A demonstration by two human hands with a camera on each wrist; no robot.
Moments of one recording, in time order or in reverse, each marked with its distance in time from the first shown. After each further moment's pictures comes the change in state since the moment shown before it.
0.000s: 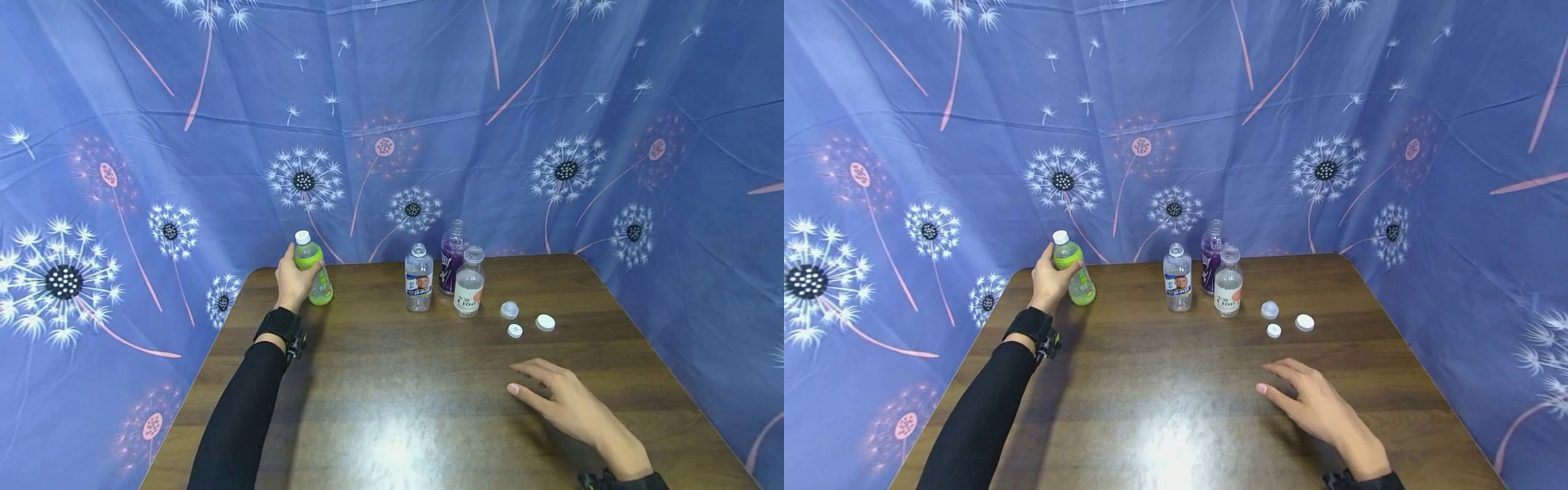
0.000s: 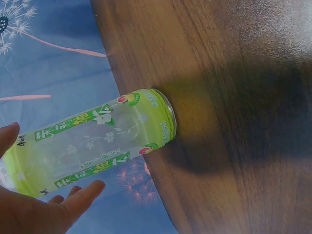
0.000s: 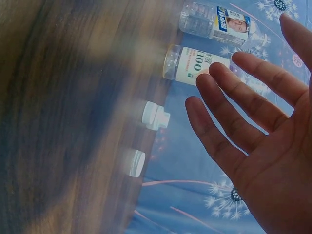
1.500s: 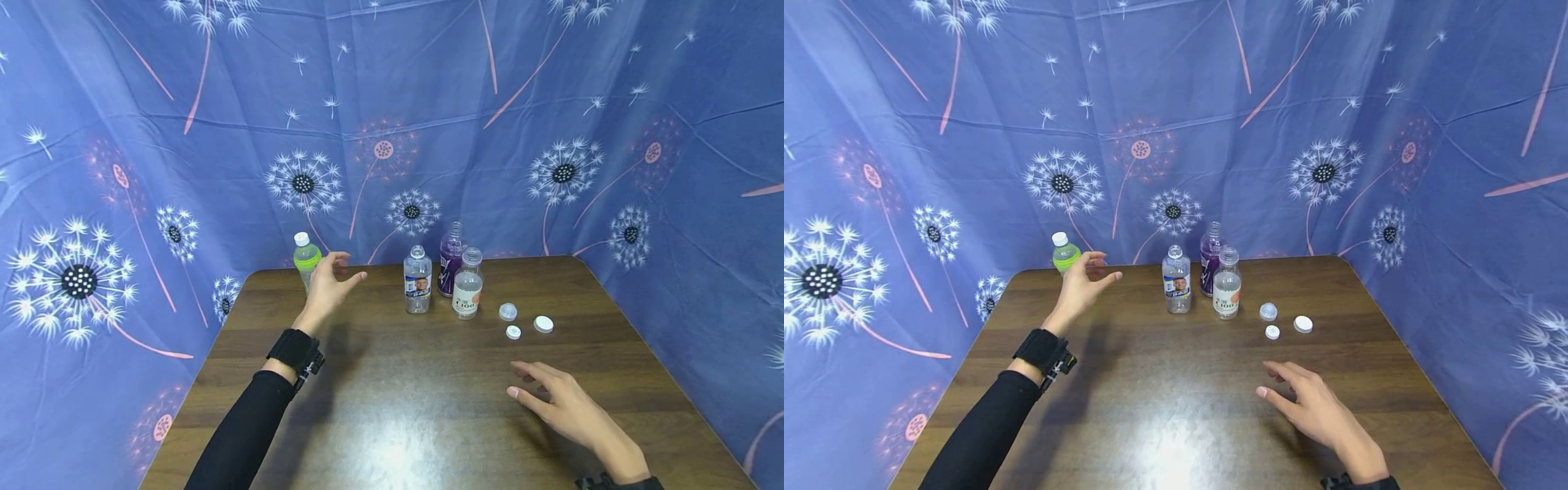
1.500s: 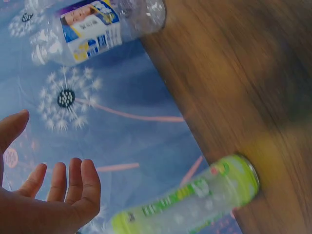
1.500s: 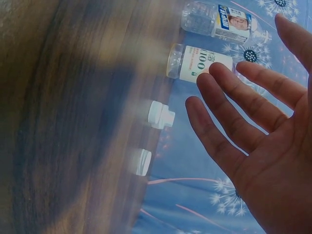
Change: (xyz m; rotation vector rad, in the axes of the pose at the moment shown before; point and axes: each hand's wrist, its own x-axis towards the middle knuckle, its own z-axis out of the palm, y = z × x) left_hand -0.063 0.066 0.022 -0.025 -0.190 0.285; right_hand -0.004 0.005 0.002 0.057 -0.021 0.026
